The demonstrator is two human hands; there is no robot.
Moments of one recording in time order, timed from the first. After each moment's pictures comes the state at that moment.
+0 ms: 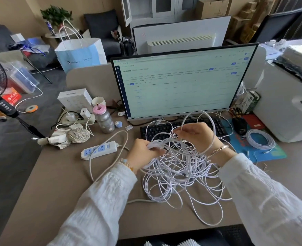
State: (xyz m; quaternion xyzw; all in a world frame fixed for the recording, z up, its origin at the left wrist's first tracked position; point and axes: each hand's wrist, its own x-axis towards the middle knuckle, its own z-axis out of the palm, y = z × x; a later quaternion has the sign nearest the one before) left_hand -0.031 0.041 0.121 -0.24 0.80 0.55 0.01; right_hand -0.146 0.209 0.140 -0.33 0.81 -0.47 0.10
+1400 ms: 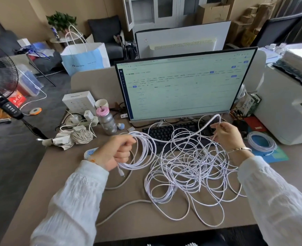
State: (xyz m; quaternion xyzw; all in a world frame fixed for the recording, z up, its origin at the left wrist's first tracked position) left_hand 0.002 -0.022 0.155 -0.27 0.57 0.78 0.06; right_hand -0.192 0.265 0.108 -0.06 0.87 -0.48 0.05
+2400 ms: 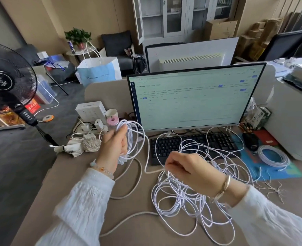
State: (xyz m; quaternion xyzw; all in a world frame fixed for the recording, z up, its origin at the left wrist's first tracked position) left_hand 0.009 -0.023 0.185 -0.24 0.63 0.70 -0.24; right_hand -0.064 0.203 0.191 -0.52 0.78 -0.31 0.12
